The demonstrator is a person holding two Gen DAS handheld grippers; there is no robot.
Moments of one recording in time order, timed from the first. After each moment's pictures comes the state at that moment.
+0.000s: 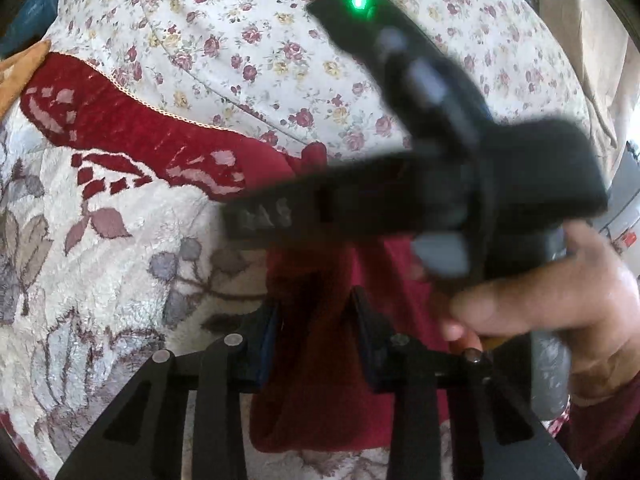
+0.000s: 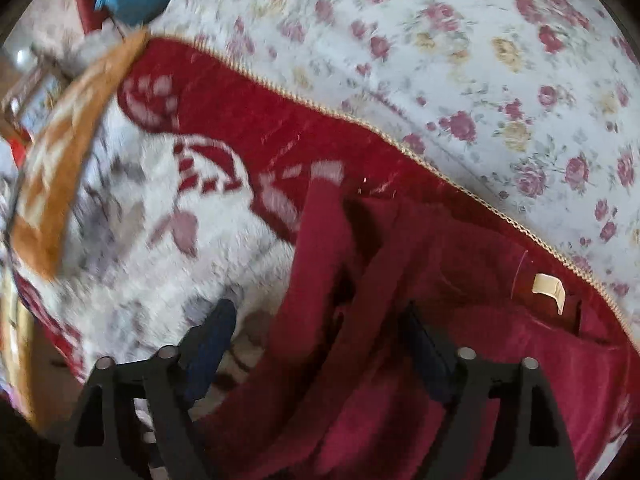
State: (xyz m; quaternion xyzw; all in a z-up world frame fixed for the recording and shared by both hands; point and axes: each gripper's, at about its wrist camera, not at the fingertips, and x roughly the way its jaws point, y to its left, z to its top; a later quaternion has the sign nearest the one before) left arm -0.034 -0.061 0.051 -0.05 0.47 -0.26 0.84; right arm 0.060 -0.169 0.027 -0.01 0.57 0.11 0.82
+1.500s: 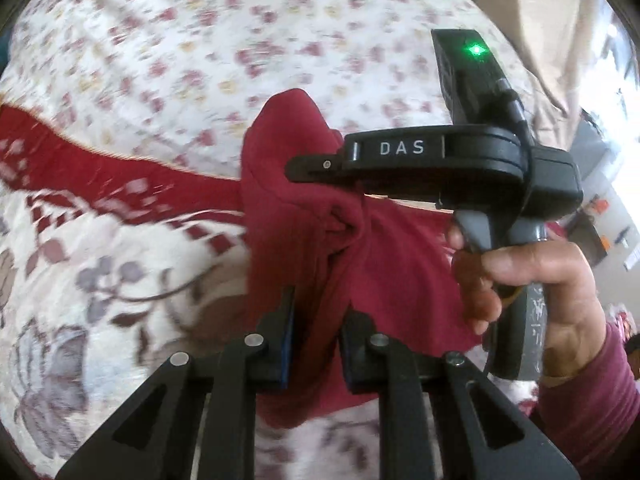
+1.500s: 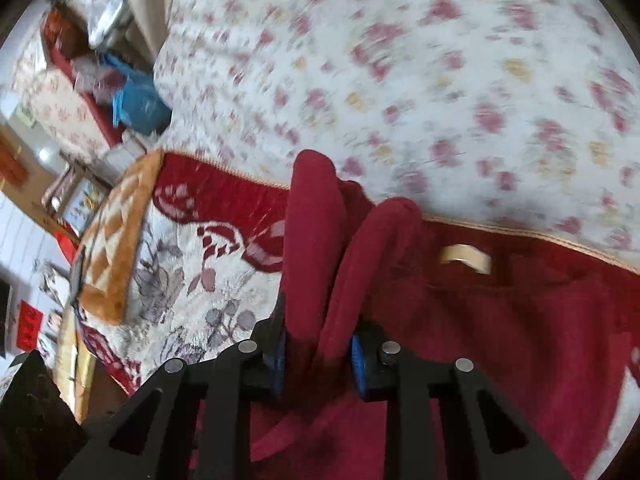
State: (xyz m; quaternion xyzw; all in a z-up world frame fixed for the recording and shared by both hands) left arm -0.091 -0.134 0.099 -0.03 0.44 -0.35 0.83; right arm -0.020 -0.323 0.096 0.18 0.45 0.14 0.86
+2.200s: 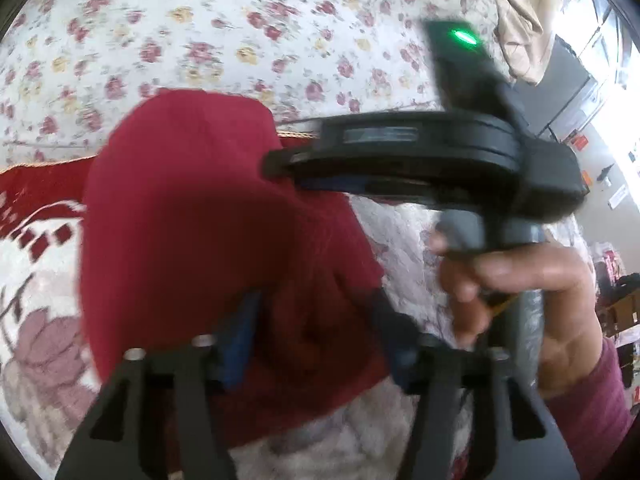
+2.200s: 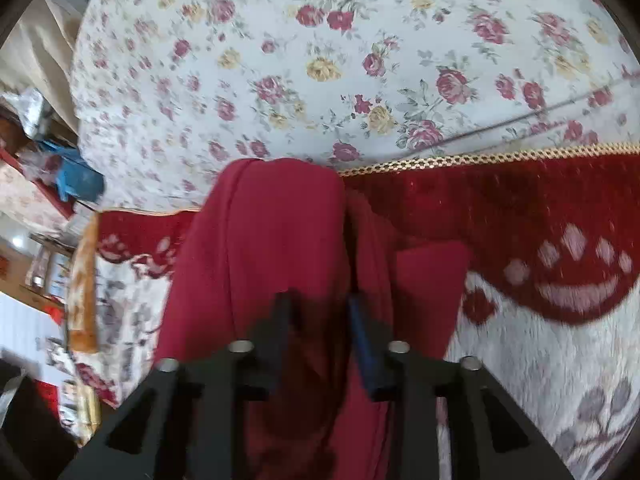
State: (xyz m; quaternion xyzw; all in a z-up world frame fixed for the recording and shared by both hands) left arm -0.121 -0.295 0.064 0.04 0.50 -0.41 0.76; right arm -0.088 -0.498 0.040 0.30 0.46 0.06 0.84
